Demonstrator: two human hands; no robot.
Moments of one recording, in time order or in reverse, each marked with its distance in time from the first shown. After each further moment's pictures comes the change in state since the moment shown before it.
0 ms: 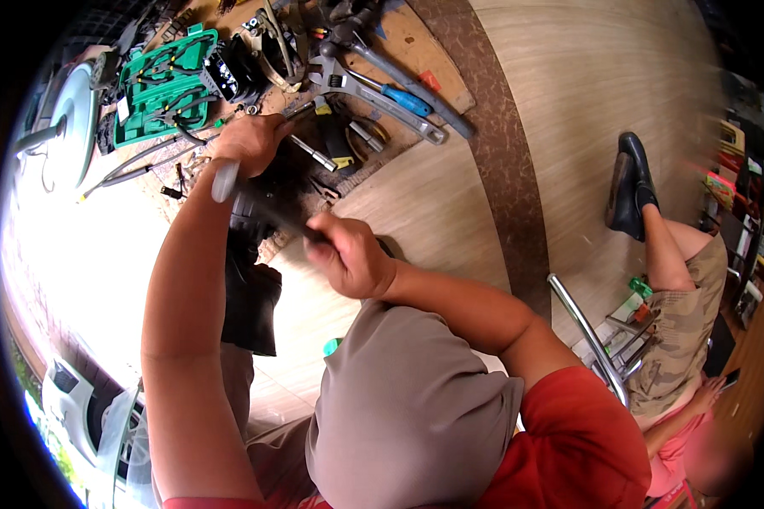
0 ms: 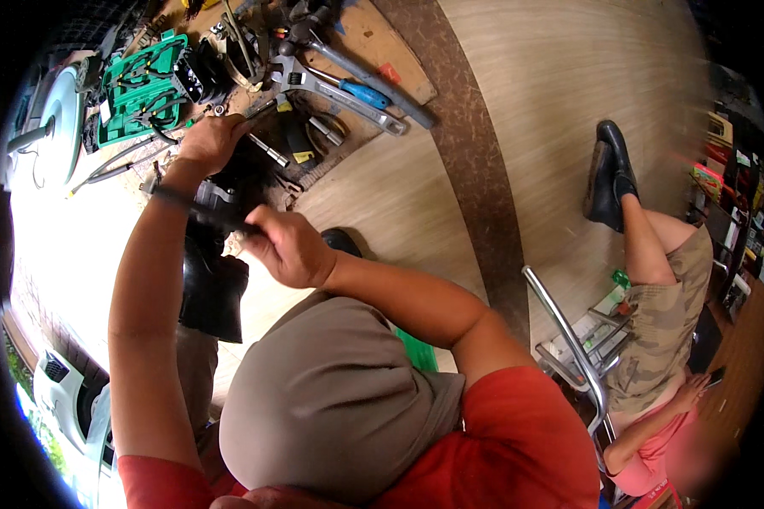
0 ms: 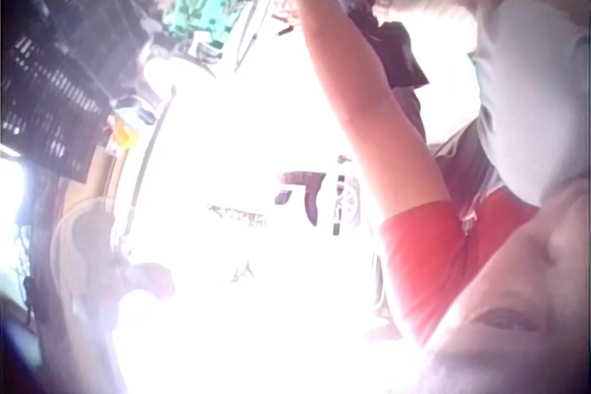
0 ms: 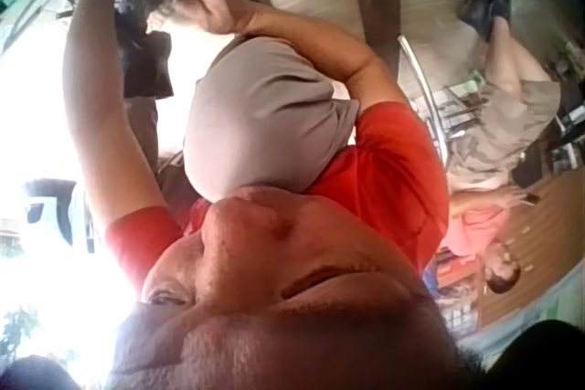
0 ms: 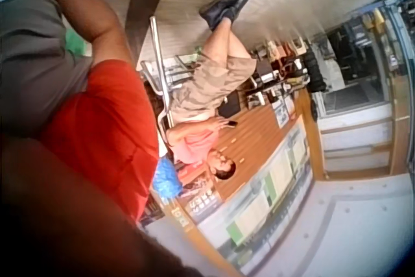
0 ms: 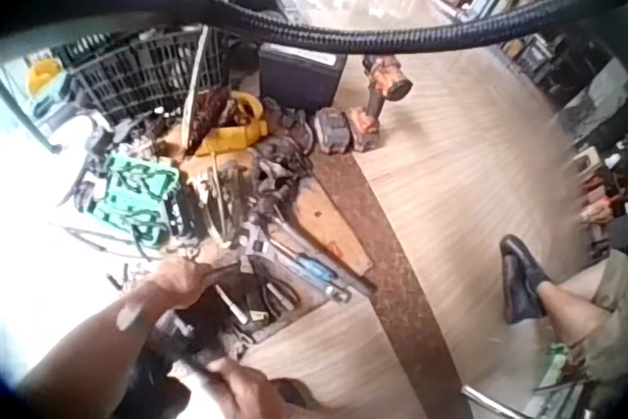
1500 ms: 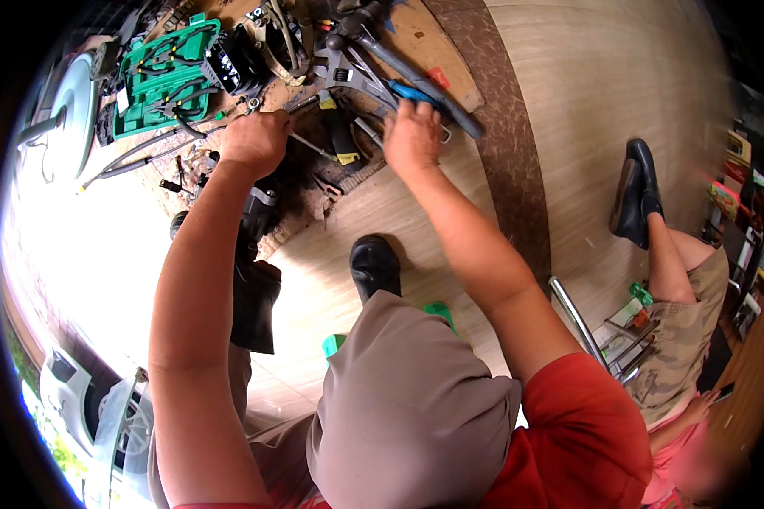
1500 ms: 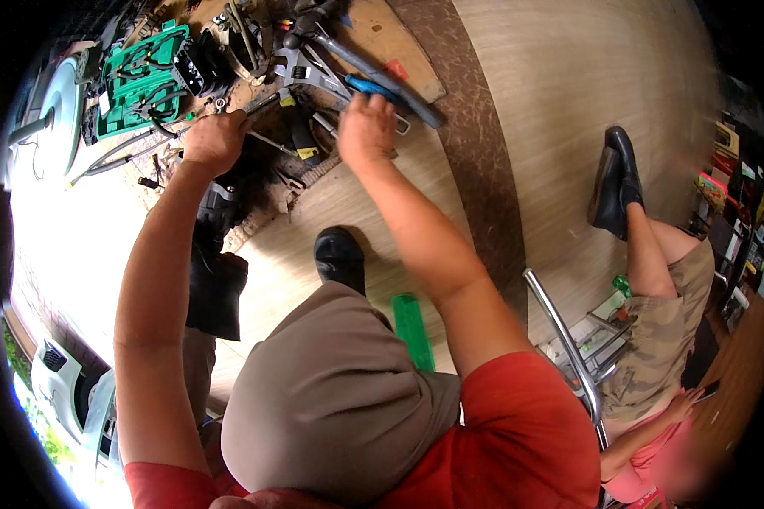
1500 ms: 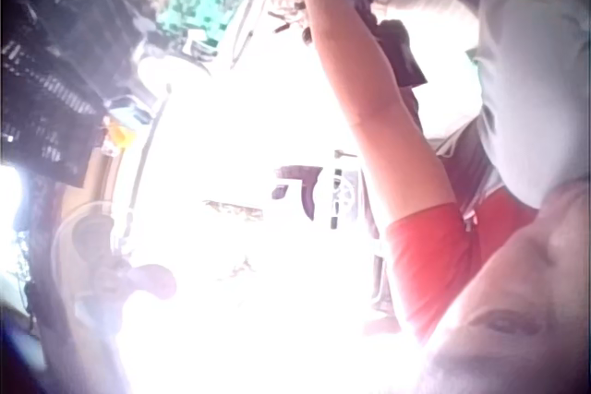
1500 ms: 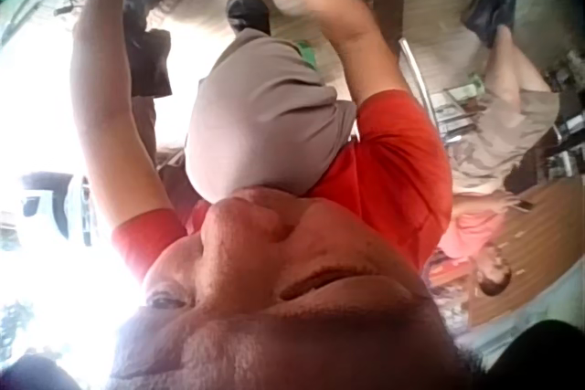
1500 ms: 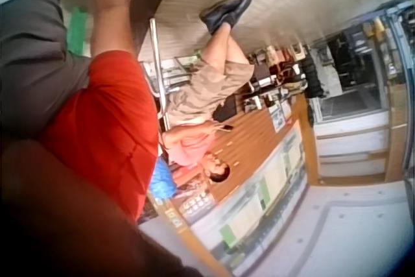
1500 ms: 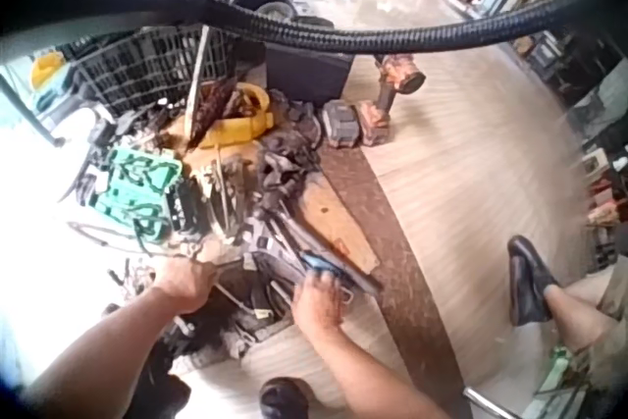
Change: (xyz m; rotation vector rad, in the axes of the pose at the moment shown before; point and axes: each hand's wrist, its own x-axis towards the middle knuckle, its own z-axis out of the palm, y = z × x) left_hand -0.001 0.007 0.018 0.085 0.039 -0.061; right_hand 0.051 0.148 -0.086 -1.187 0.085 0.454
